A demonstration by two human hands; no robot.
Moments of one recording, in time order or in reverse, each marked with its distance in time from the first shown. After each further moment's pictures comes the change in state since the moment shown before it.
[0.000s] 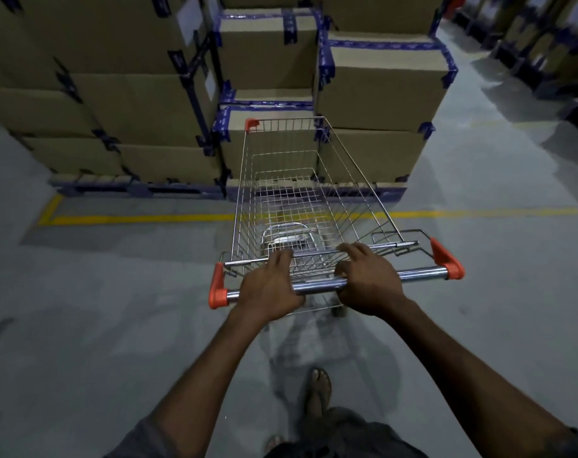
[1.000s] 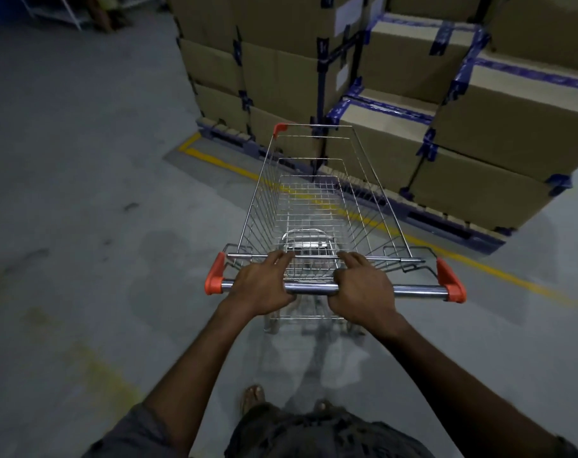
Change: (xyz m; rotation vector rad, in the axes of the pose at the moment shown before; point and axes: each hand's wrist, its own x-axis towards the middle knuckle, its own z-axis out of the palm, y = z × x) left_hand -0.146 0.054 0.044 -0.004 0.130 -0.395; right_hand -0.080 -0.003 0.010 -0.021 0.082 -0.471
